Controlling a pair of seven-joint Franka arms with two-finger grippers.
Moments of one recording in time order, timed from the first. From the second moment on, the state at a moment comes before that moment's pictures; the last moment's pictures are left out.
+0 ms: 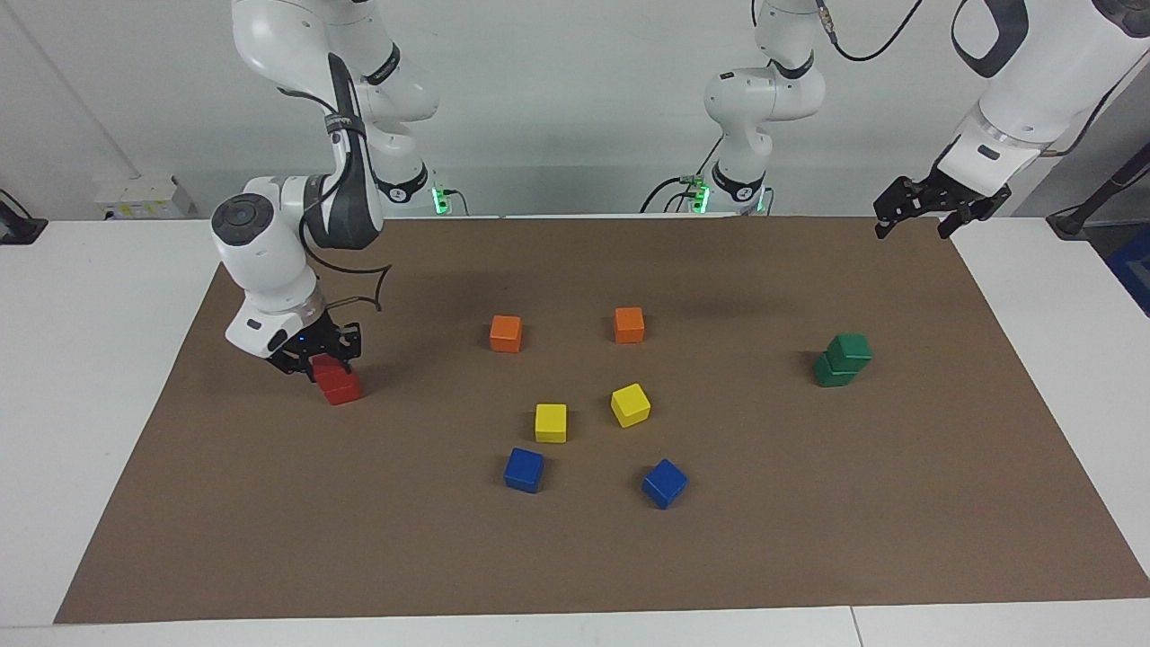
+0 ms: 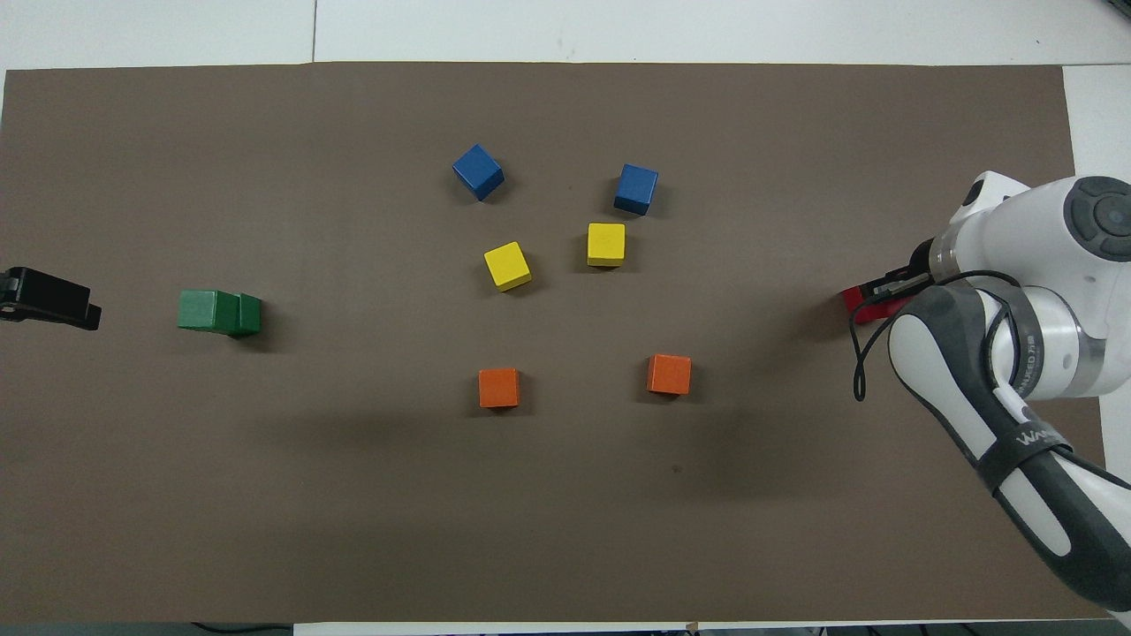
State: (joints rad) left arm 0.00 -0.03 0.02 -1.60 0.01 1.47 0.11; right arm -0.06 0.15 0.03 -2.07 -0.06 2.25 -0.27
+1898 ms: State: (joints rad) left arm 0.00 -0.03 0.02 -1.60 0.01 1.47 0.11; right arm -0.04 -0.01 0.07 -1.73 -0.05 1.85 -0.13
